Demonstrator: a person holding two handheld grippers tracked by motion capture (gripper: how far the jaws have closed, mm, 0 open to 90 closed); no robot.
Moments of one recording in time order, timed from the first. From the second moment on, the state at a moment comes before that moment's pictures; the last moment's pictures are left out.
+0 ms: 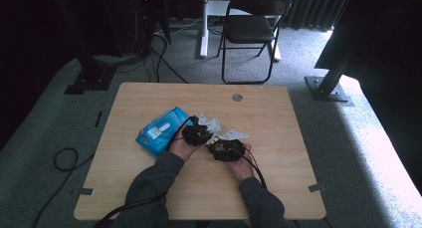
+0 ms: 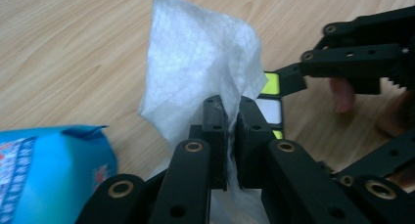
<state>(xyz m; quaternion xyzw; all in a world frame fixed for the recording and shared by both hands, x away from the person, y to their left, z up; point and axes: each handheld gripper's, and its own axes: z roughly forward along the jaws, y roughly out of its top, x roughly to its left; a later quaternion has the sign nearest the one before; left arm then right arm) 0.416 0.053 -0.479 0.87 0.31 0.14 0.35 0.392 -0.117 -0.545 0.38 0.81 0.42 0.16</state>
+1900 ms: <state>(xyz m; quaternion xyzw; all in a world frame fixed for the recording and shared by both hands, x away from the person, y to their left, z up) 0.414 0.034 -0.471 0.87 0.28 0.17 0.37 0.392 -0.117 -0.545 0.38 0.81 0.42 0.16</state>
